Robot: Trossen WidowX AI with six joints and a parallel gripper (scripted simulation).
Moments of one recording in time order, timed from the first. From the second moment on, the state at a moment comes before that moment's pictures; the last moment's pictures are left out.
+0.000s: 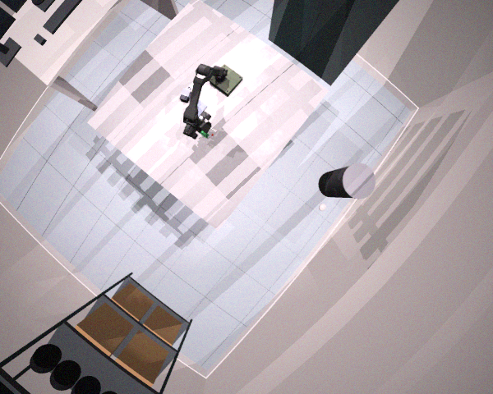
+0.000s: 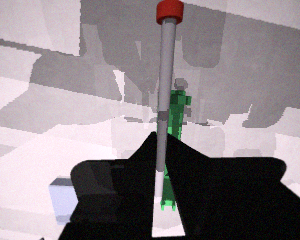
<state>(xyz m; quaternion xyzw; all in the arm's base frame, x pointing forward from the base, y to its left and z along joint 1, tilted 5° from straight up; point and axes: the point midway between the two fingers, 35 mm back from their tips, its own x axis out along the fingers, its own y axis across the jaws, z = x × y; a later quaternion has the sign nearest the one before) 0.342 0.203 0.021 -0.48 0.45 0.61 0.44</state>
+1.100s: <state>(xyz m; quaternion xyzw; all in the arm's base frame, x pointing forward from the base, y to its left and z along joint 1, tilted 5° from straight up) 0.367 0.157 0.014 -0.48 0.45 0.61 0.45</state>
